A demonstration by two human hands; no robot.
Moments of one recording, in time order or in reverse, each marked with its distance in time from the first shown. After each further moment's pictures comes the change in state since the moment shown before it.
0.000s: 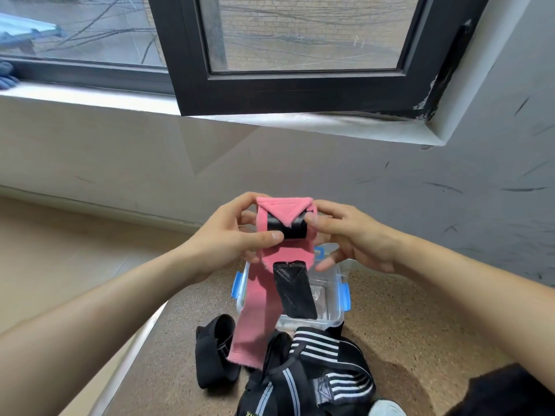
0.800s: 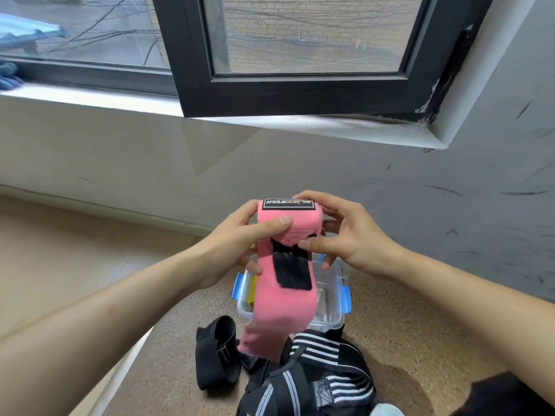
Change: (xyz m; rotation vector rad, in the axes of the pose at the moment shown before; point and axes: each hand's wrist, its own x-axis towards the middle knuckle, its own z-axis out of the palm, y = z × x) left_hand 0.000 0.002 0.012 -0.108 -0.035 -0.115; right_hand 0.003 0.010 0.008 -0.123 0.144 -0.299
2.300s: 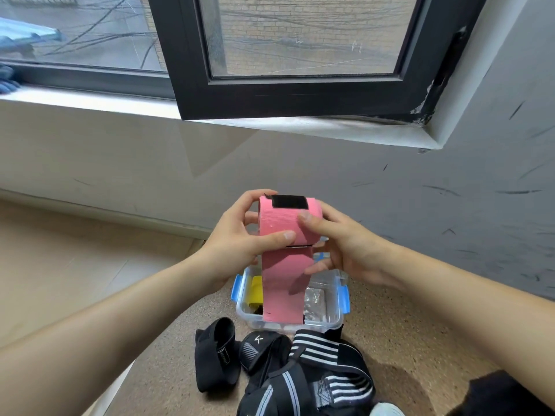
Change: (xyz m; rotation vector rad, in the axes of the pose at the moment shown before) left_hand -0.002 0.000 0.011 0.045 0.223 0.139; right_hand 0.001 -0.005 0.009 0.299 -0.047 0.332
